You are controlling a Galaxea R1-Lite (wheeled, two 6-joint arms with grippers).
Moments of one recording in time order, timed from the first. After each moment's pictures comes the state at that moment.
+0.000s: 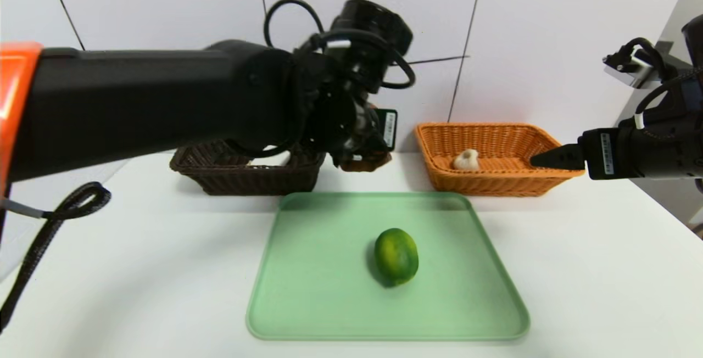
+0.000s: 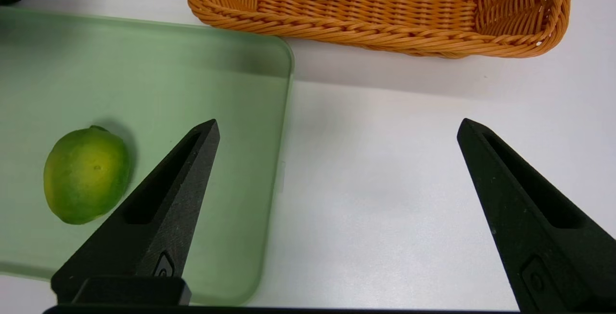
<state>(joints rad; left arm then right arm) -0.79 2.03 -1.94 0.40 0.47 -0.31 0.24 1.45 -1.24 0.42 -0.07 0.08</state>
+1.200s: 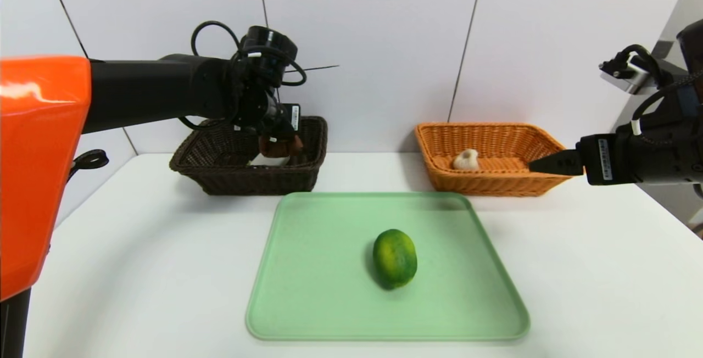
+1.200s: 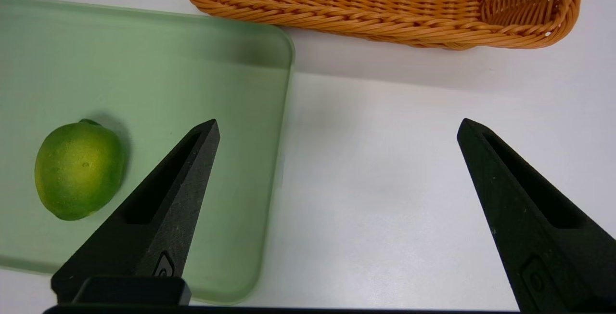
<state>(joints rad) -0.43 2.12 -1.94 0.38 0.42 -0.25 0.24 1.45 -1.22 0.42 -0.07 0.08</state>
